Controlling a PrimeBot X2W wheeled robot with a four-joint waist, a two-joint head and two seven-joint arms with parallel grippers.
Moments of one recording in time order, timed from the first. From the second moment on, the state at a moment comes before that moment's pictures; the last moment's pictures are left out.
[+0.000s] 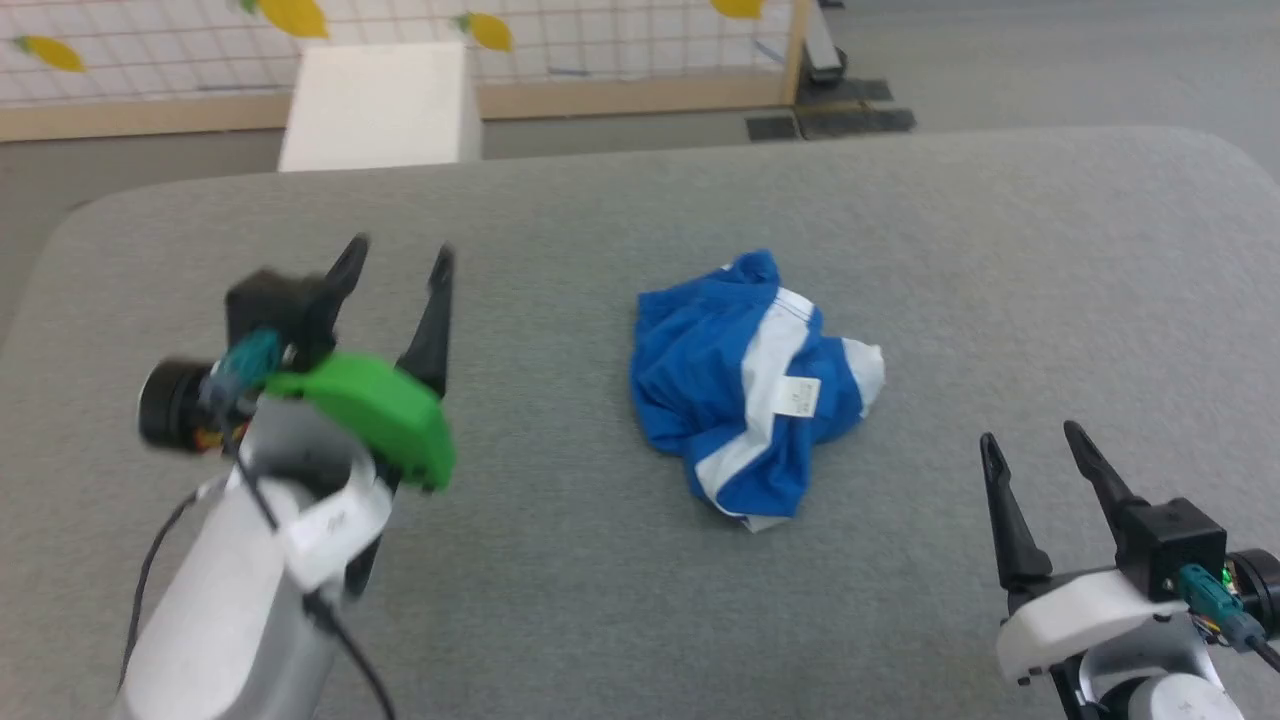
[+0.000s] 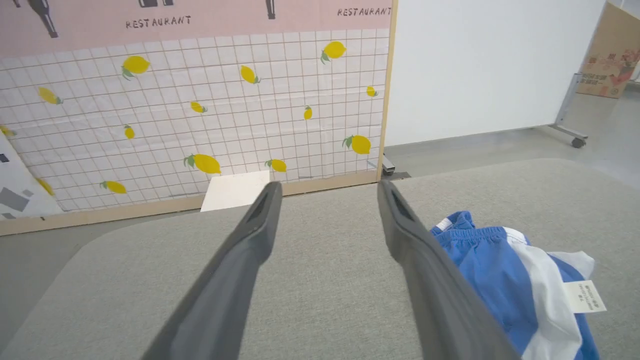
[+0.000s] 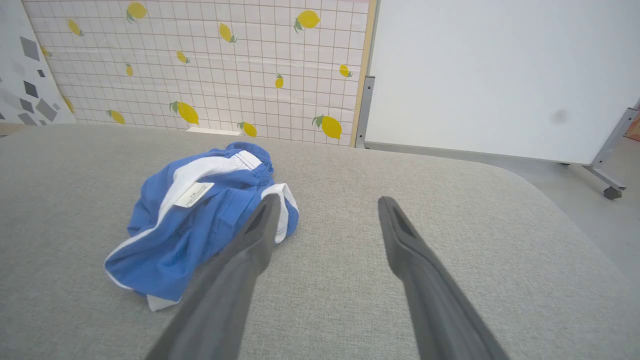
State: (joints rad) left arm -0.40 0.34 -0.33 0.00 -0.39 0.11 0.14; right arm 0.01 -0.05 -0.05 0.02 -0.02 0.13 -0.08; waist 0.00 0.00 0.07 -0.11
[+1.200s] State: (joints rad) left arm 0.00 0.38 -0.40 -0.08 -0.35 0.17 -0.02; right arm 0.07 -0.05 -0.05 -0.04 -0.01 0.13 -0.06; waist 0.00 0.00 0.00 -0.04
